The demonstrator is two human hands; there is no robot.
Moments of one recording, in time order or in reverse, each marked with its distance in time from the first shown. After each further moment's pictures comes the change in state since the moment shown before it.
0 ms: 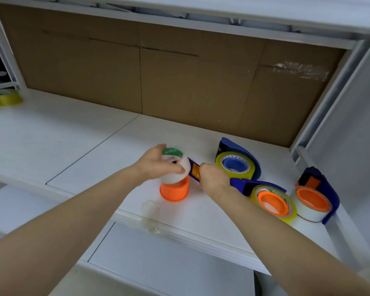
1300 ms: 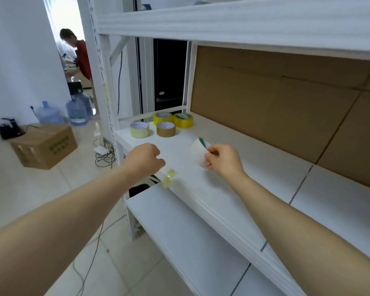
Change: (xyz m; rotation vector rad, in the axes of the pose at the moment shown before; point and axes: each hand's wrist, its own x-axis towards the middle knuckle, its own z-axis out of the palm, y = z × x) left_hand -0.070 -0.216 -0.476 0.587 0.584 -0.359; right_hand 0.121 -0.518 -0.044 0.901 0.020 -0.453
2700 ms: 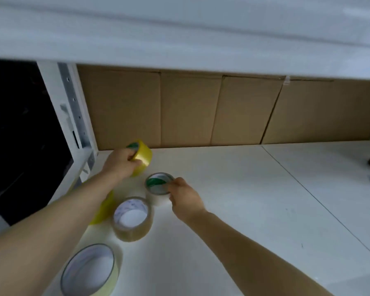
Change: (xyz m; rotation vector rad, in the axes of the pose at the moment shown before) left_hand 0.484 0.010 0.046 -0.283 -0.408 0.748; right_hand 0.269 -0.013 0.177 -0.457 0.274 0.538
